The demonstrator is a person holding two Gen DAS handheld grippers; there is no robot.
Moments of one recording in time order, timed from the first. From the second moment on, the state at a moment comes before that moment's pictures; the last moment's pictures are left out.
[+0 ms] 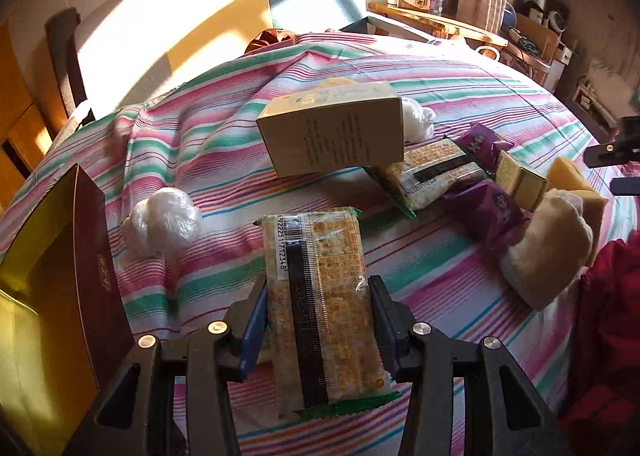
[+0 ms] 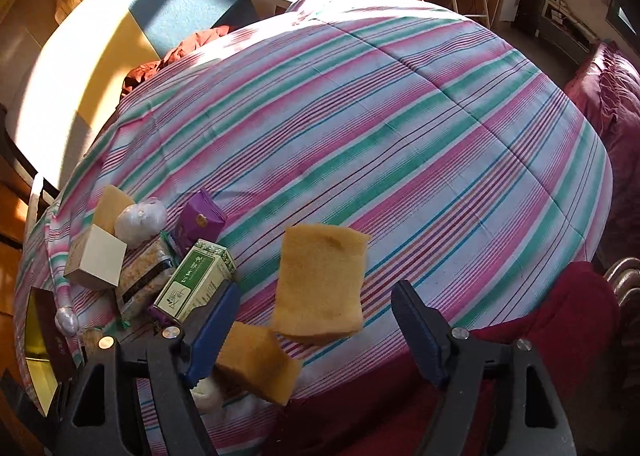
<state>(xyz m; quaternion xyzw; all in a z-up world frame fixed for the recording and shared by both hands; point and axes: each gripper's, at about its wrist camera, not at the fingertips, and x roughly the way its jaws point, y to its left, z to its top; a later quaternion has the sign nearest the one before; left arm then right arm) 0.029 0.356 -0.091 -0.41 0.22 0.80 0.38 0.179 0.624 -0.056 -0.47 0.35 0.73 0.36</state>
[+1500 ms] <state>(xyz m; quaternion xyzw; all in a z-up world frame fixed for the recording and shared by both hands) -0.223 0.066 -0.085 -0.49 0.07 0.86 0.10 0.152 0.609 -0.075 -0.54 0.27 0.71 0.36</state>
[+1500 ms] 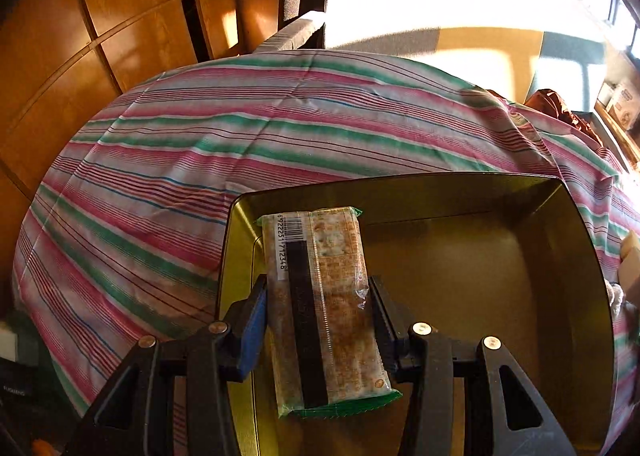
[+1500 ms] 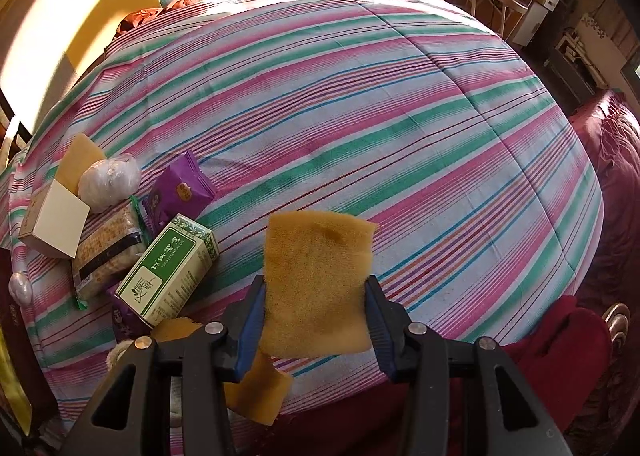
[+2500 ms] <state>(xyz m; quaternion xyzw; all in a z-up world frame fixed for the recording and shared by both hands) -0.107 0.073 -0.027 -0.39 0.04 0.90 0.18 0.158 0.596 -0.047 -0.47 0.22 0.76 0.39</state>
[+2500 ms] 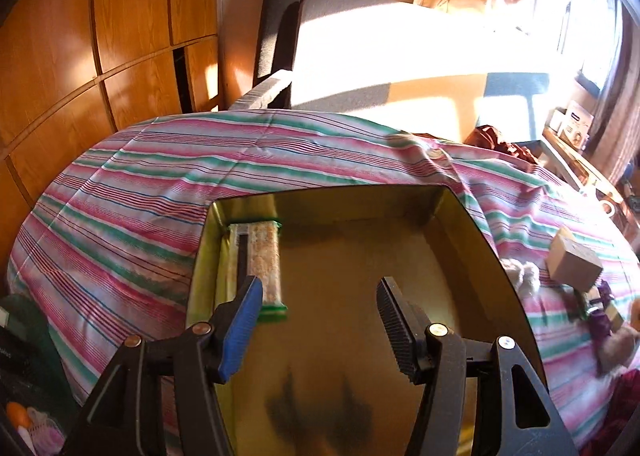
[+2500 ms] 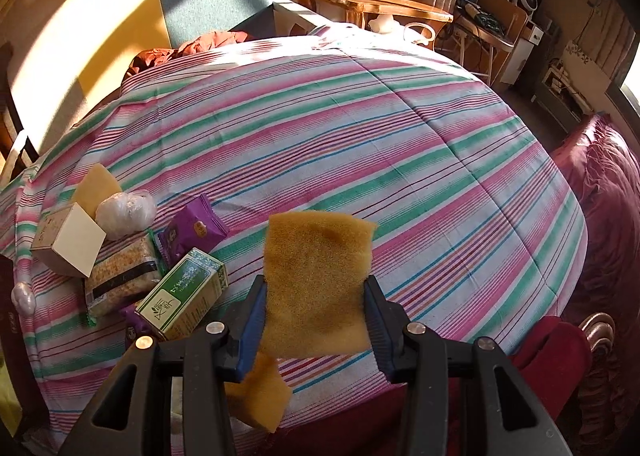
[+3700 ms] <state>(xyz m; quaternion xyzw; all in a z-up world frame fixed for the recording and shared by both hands) -0.017 0.002 -0.027 -0.39 0.00 0.91 0.13 -0.021 0.200 0.027 -0.38 -0.02 0.92 0.05</state>
